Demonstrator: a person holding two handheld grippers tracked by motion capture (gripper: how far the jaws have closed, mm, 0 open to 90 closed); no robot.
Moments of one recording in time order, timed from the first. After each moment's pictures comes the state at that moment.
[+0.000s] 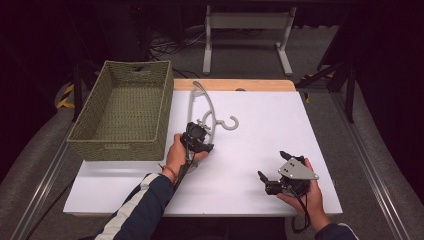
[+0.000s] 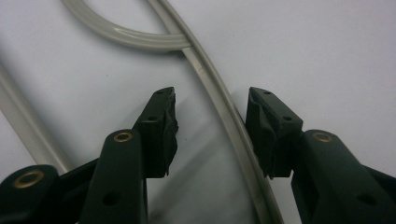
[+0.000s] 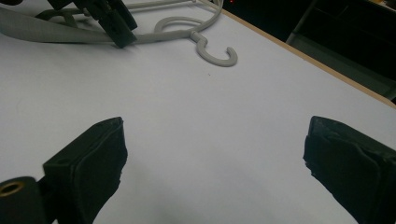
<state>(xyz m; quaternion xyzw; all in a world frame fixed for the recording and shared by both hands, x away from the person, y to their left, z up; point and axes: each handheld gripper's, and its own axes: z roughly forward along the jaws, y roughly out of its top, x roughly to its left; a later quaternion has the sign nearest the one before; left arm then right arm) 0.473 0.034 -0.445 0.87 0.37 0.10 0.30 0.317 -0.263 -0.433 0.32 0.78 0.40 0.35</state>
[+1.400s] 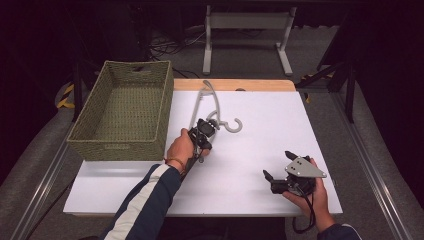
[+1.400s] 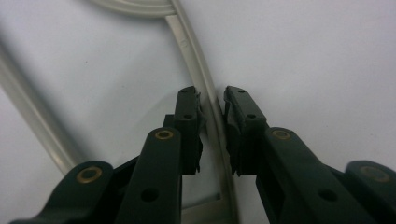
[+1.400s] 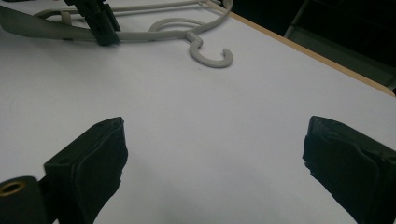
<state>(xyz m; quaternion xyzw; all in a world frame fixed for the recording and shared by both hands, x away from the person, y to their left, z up) 0.477 0.007 -0.426 0.92 0.34 0.07 0.15 0.318 -0.279 -0.430 0.33 0.78 0.41 0.34</state>
